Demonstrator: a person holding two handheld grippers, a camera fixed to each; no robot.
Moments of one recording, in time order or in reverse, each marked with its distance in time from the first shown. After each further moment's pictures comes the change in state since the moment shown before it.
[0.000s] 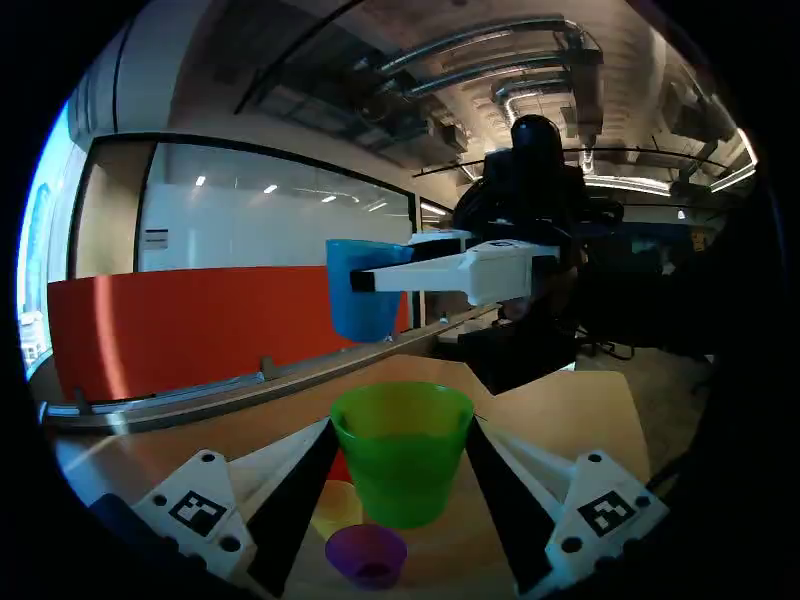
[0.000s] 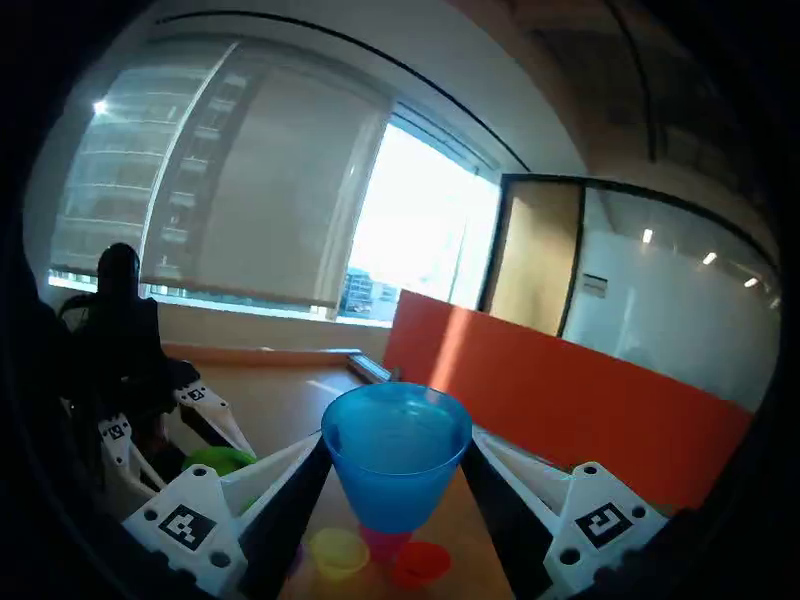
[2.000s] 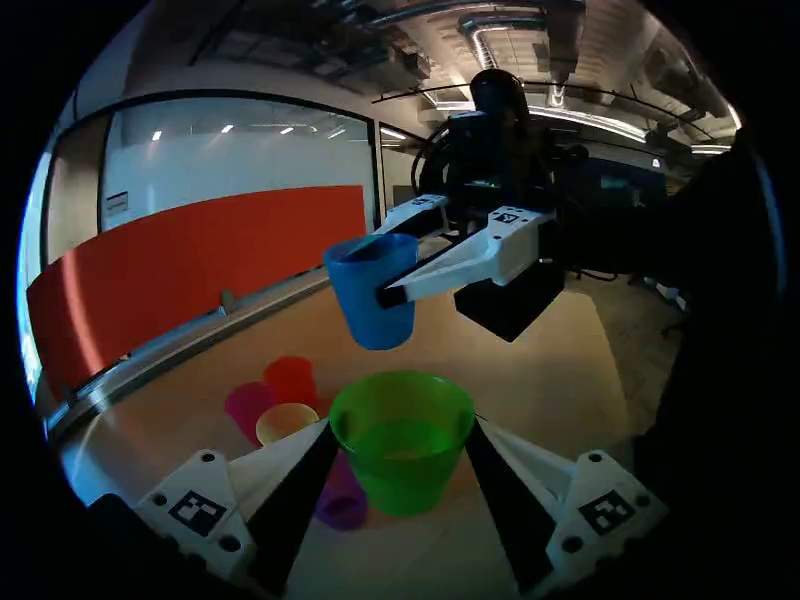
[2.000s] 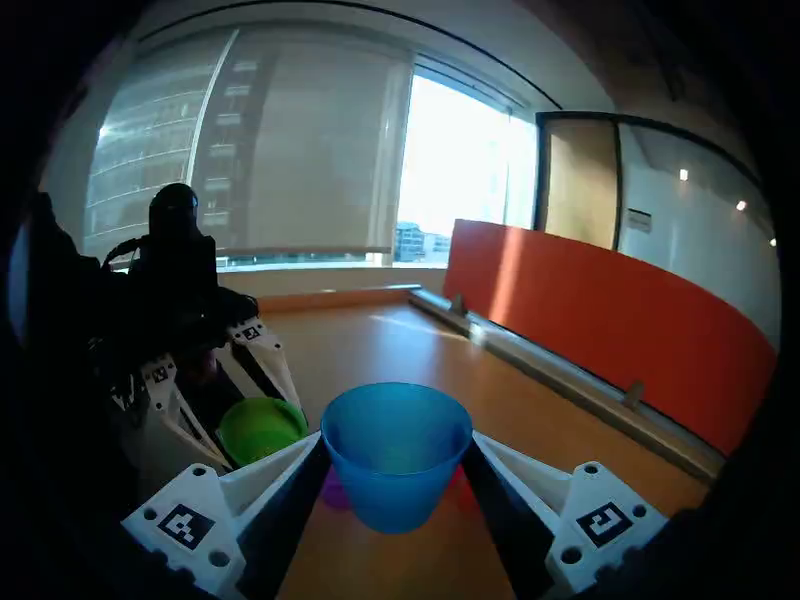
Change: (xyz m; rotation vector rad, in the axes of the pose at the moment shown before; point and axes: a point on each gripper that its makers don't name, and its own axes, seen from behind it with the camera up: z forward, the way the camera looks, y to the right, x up) left arm -0.074 0.039 -0.016 -0.141 -0.281 0.052; right arm -0.104 -0.043 -0.051 0.207 -0.180 0.070
